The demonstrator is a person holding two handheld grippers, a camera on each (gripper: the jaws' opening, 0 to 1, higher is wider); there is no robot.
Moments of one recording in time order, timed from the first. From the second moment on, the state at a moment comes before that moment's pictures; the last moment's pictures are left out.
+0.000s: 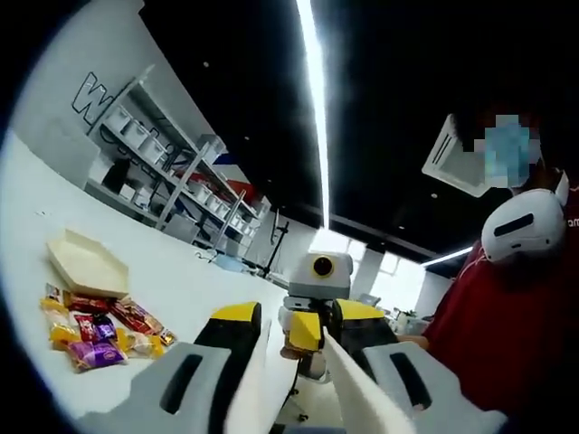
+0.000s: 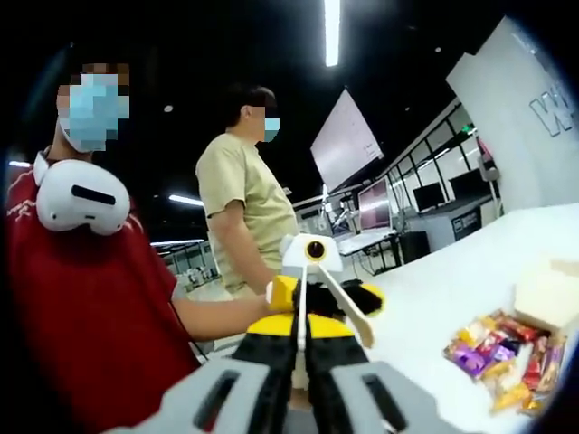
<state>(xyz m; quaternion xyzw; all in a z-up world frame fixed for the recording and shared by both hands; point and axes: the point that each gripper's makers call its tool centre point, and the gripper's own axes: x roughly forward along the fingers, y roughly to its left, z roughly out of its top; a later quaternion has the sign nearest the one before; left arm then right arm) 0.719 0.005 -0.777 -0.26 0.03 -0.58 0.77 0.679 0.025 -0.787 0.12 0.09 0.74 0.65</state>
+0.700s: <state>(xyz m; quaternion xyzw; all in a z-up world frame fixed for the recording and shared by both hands) 0.729 0.006 -0.759 -0.30 0.00 -0.56 0.77 0.685 0.024 -0.781 0.22 0.06 0.73 0.65</state>
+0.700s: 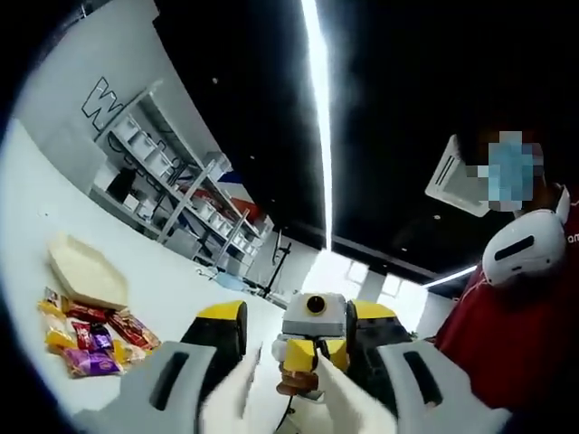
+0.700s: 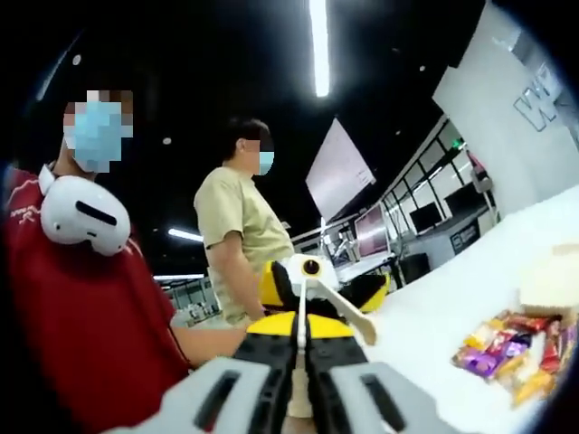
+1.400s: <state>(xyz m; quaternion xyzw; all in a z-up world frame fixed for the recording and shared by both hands) 0.722 -0.001 -0.758 -0.29 0.01 -0.57 0.77 0.681 0.019 -0.776 0.24 0.06 0.73 0.64</state>
